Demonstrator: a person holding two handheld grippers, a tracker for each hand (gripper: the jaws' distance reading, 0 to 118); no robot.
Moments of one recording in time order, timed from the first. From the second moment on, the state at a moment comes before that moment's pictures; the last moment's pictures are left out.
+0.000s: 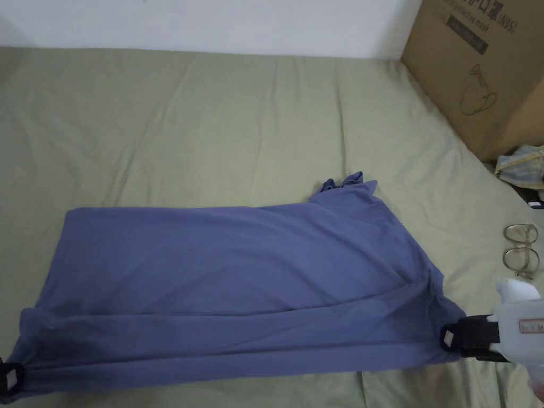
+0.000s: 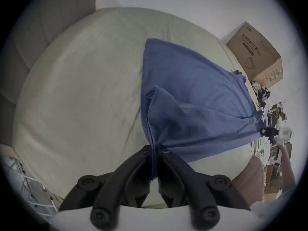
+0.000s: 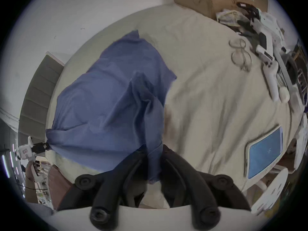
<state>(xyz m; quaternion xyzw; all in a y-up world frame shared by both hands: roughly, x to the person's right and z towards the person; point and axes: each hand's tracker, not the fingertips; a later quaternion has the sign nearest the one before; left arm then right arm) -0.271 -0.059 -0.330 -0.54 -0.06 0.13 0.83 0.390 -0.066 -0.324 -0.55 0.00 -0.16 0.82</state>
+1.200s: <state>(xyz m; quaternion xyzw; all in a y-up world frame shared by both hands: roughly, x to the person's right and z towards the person) -0.250 -0.084 -0.635 -0.55 -0.06 0.02 0.83 0.290 -0.015 -0.449 -0.48 0.04 -0.05 0.88</state>
